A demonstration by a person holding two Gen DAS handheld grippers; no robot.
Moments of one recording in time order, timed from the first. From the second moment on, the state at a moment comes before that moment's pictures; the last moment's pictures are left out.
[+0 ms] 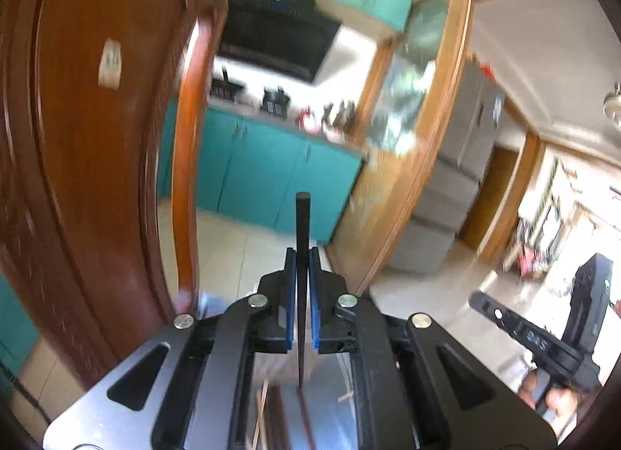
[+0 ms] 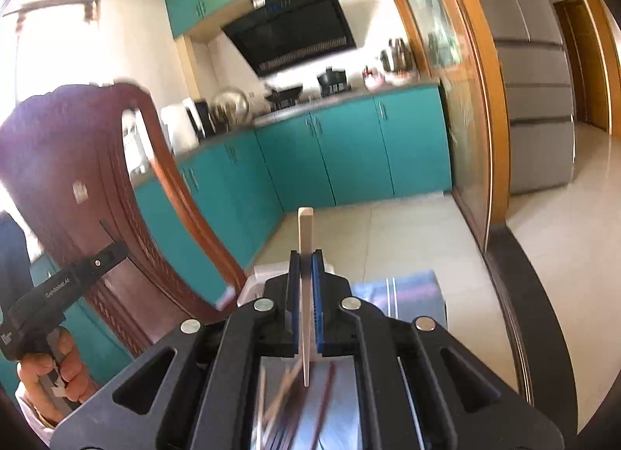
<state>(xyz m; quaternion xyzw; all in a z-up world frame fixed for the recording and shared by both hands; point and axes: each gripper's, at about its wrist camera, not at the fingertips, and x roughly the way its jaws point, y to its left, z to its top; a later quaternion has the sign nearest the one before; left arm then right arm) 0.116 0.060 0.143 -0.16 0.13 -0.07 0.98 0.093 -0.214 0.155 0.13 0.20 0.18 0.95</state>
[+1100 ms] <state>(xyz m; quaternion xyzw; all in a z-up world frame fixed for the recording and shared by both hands) 0.191 0.042 0.050 -0.09 0.17 -0.01 0.98 0.119 -0.176 0.069 0.10 0.15 0.19 0.97</state>
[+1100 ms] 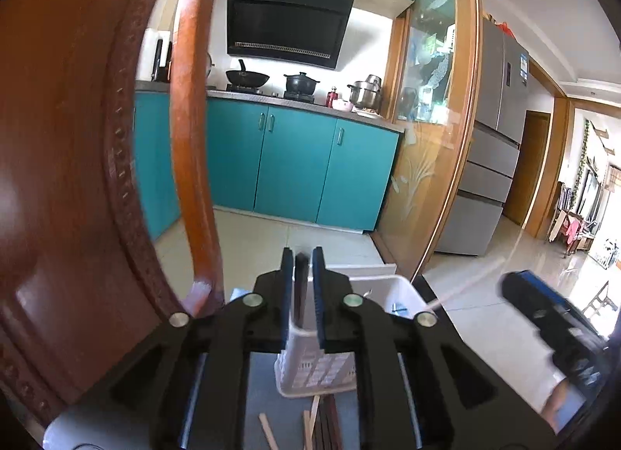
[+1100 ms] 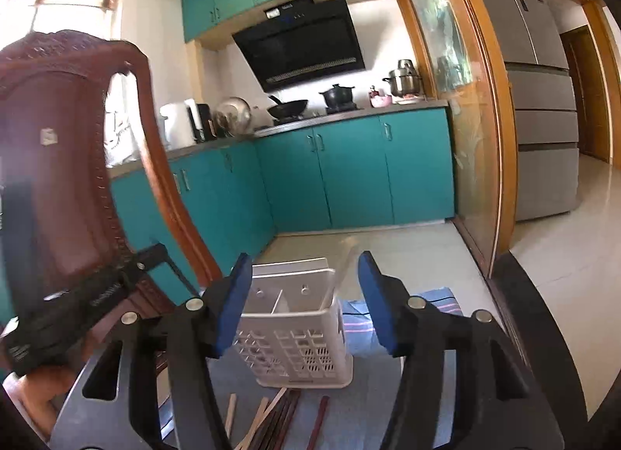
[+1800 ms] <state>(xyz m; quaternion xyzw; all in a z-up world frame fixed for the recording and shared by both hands) 0.208 0.039 -0.091 -0.08 0.46 0.01 0.89 0.174 -0.104 -0.090 -0.05 0.49 0.14 0.86</state>
